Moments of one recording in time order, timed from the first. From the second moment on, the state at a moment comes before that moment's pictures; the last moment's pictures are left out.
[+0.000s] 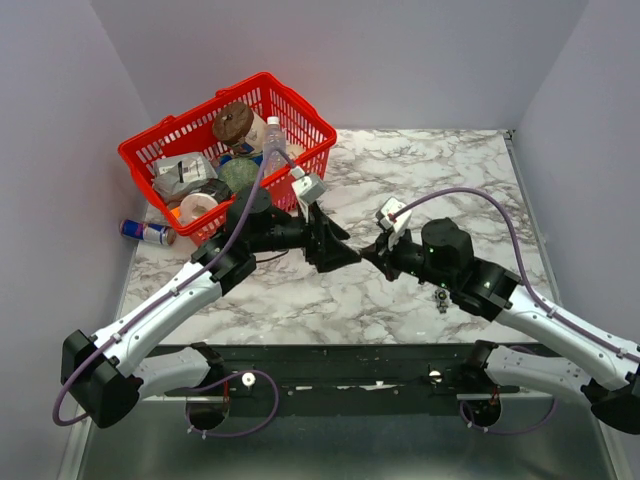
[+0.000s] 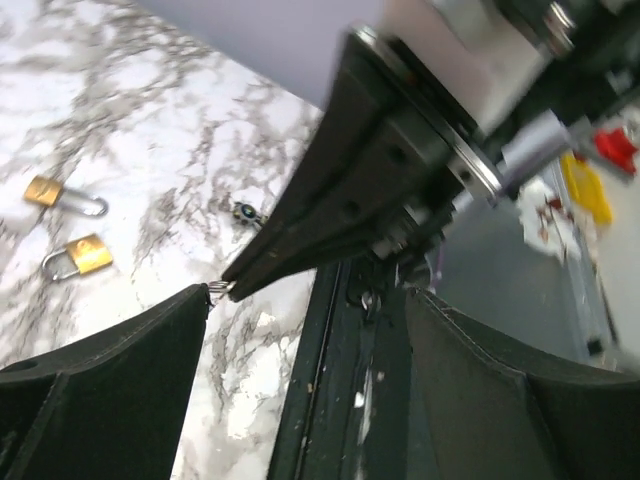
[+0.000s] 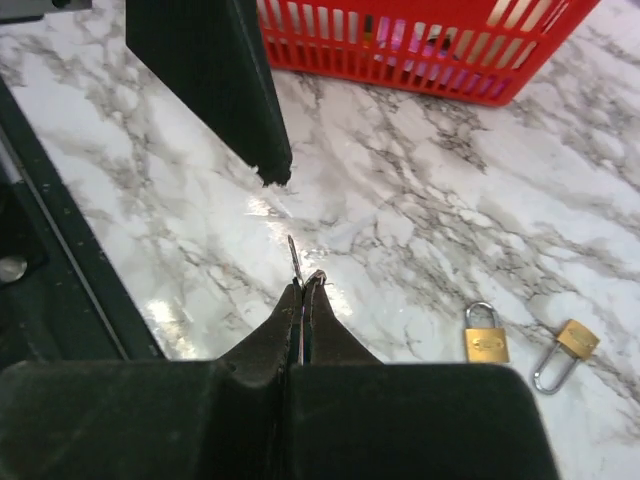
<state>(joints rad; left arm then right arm) -0.70 1.10 0.96 0.03 0.73 -0.38 0.89 0.94 0.88 -0.27 -0.05 -0.02</state>
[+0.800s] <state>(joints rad) -0.72 1.14 0.76 0.27 0.23 -1.32 1.14 0.84 0.60 0.24 0.49 -0.37</state>
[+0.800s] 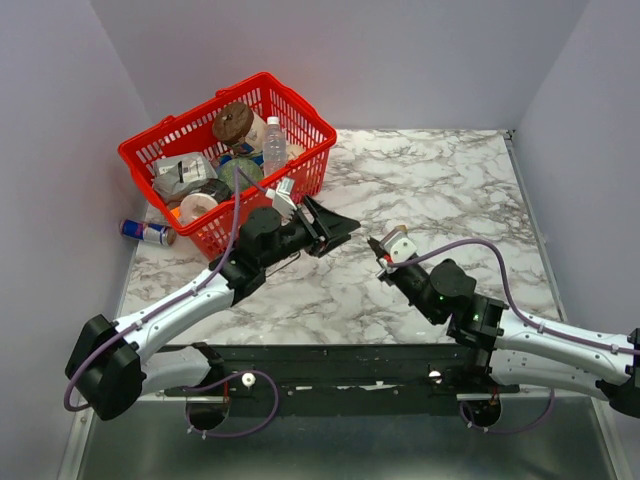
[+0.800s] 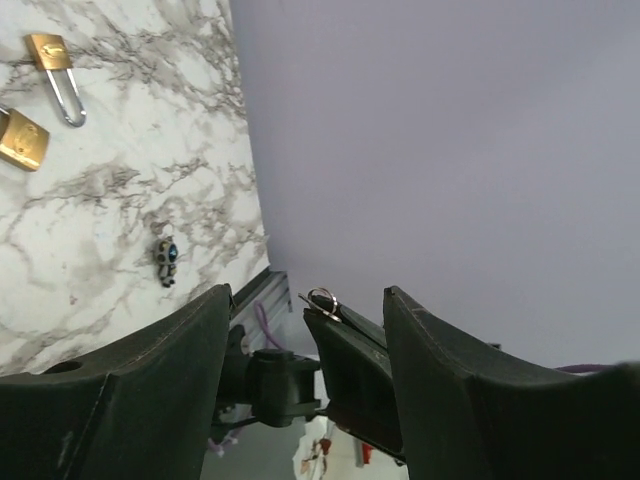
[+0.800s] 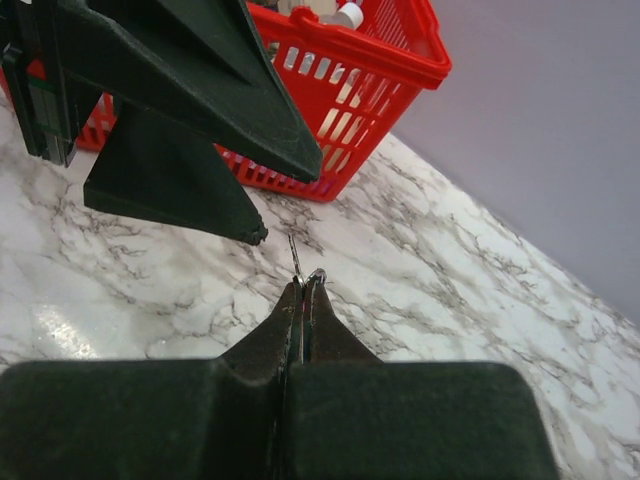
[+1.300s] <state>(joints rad) -0.78 1.20 0.75 0.37 0.17 -1.42 1.17 0.84 0.57 0.33 0.55 -0.45</state>
